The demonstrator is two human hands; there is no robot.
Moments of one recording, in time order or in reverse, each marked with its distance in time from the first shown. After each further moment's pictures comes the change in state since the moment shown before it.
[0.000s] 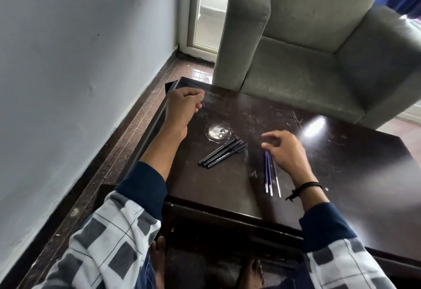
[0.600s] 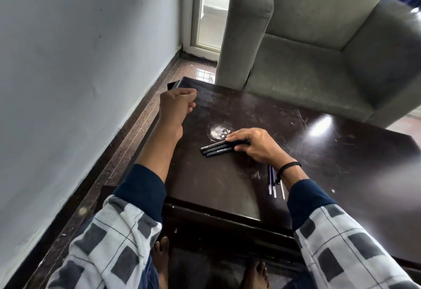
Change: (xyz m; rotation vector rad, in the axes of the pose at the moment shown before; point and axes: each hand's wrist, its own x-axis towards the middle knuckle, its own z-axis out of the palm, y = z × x) left_hand 0.005 -0.002 -0.009 -0.088 0.075 -0.069; right_hand 0.048 -0.016 0.051 -0.035 -0.361 -0.526
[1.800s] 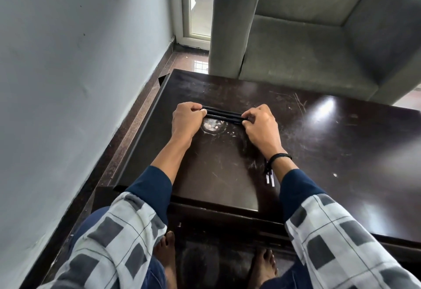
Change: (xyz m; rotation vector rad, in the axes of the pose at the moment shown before) left_hand -0.017 -0.045 0.040 0.506 -0.051 -0.018; right_hand -0.005 0.002 0.006 0.078 0.458 0.416
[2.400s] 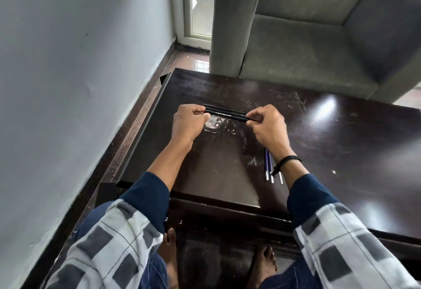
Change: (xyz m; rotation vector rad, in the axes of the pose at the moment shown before) left_hand -0.017 -0.003 -0.004 -0.016 -0.026 0.024; right_hand -0.020 -0.010 -0.027 0.126 0.012 0.072
